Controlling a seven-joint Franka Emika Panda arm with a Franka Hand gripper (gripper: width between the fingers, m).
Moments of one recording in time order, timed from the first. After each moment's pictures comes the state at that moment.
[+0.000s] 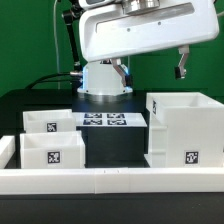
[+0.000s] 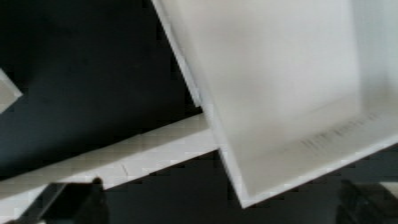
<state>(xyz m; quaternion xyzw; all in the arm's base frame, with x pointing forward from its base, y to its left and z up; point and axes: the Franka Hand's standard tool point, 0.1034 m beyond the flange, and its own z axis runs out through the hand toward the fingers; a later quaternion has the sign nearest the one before) 0.604 0.034 0.150 -0.99 0.10 -0.07 0.09</state>
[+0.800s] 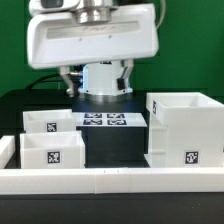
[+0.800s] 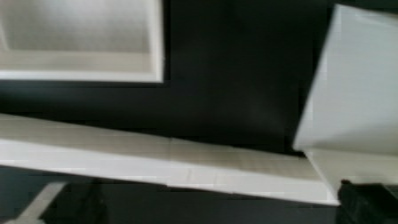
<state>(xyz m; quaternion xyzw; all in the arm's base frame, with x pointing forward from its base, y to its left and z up) 0.580 -0.057 0.121 -0.99 -0.11 -0.08 0.04</state>
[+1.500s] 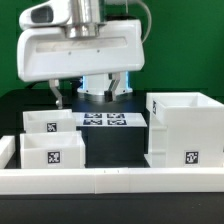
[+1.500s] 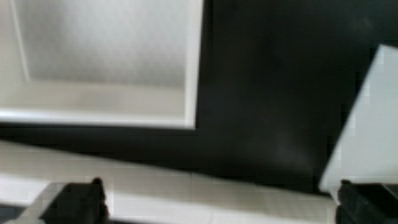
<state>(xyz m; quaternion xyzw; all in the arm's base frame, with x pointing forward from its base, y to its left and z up) 0.570 -0.069 0.104 -0.99 -0.13 -0.07 0.03</state>
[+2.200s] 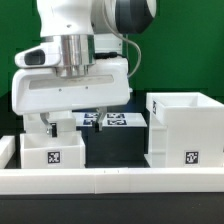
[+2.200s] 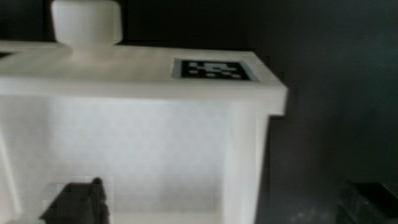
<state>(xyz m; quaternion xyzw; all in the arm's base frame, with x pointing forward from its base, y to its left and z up) 0.541 -0.090 0.035 -0.99 -0.12 -0.05 0.02</state>
